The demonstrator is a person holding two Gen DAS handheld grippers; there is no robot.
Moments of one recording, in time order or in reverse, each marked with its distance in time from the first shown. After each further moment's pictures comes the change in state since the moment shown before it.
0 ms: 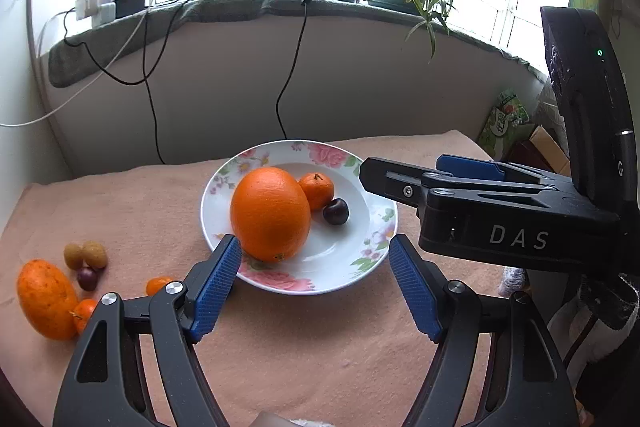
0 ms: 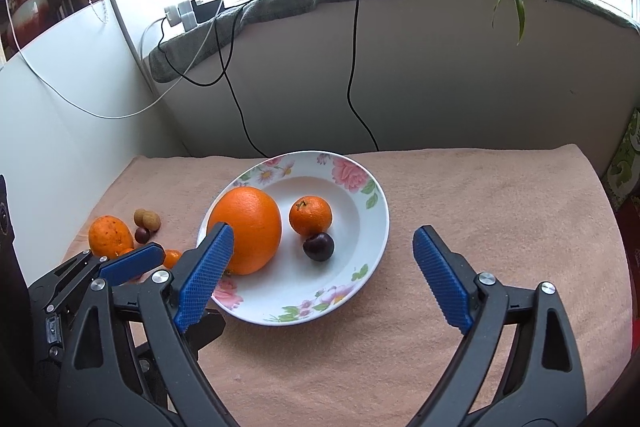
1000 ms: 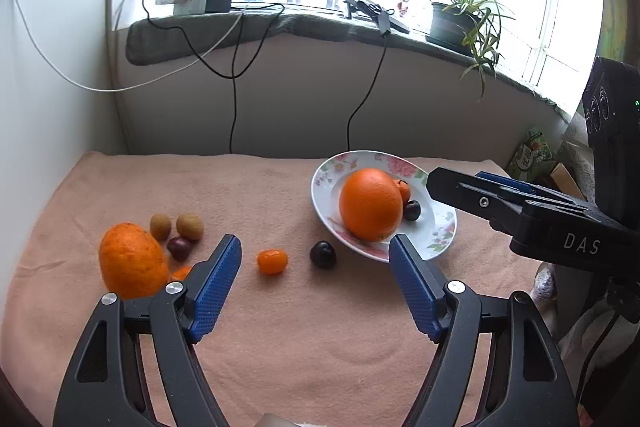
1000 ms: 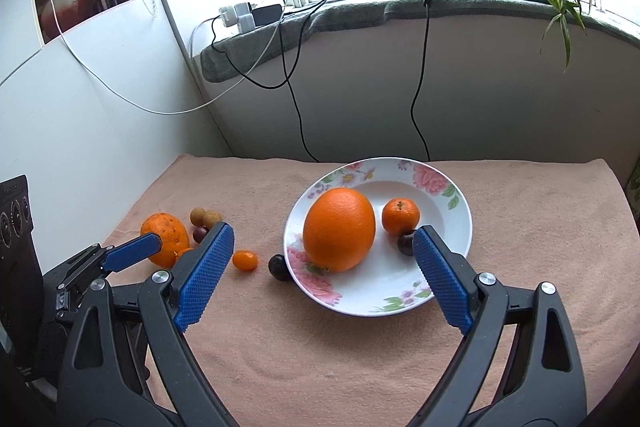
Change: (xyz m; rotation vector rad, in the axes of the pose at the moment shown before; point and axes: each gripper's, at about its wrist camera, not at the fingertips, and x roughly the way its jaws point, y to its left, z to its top) left arm -0.054 0.079 -0.025 -0.133 -0.061 0.081; right arm -0.015 0.073 -0.008 -0.050 -0.029 0.091
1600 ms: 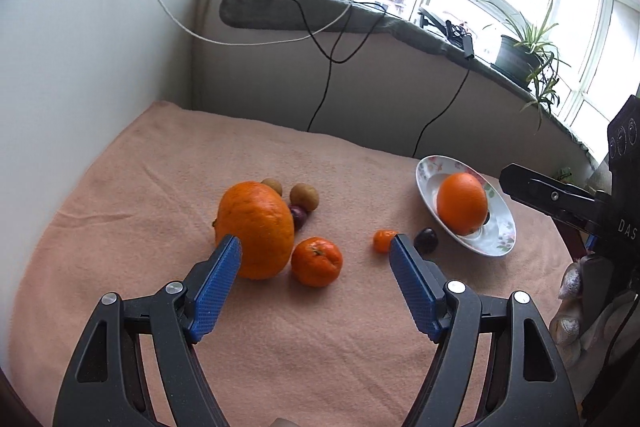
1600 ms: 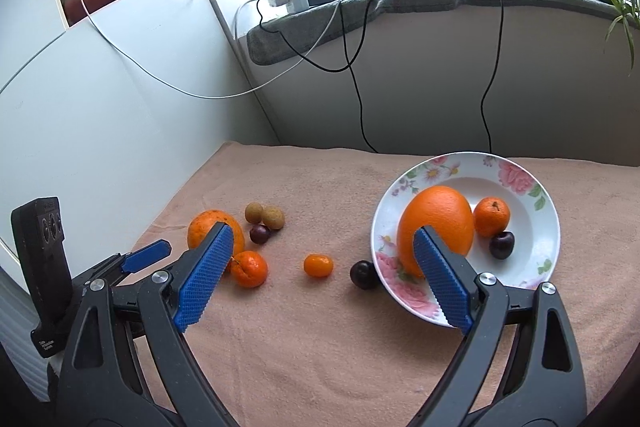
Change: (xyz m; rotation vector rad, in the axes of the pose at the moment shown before) left arm -0.021 0.104 -0.025 -0.191 0.015 0.068; right arm 0.033 0.054 0.005 -0.017 0.056 0.128
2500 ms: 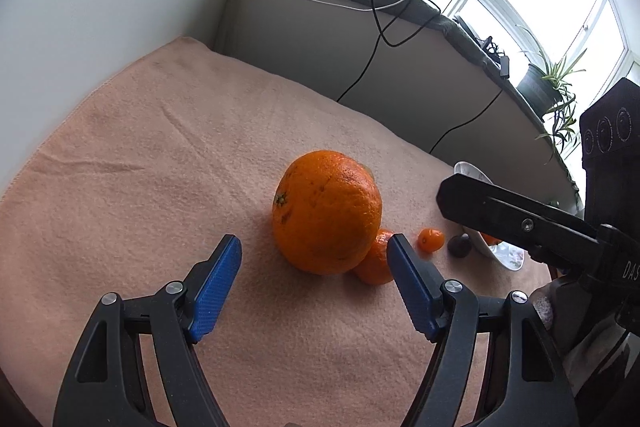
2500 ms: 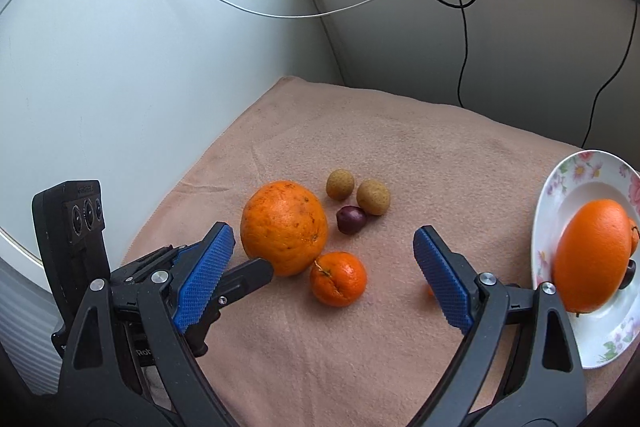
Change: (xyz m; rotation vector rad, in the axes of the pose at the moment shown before) left arm 0.036 0.066 -0.005 -0.184 0.083 -0.106; right arm 0.105 0.085 0.003 -0.118 0.227 0.125
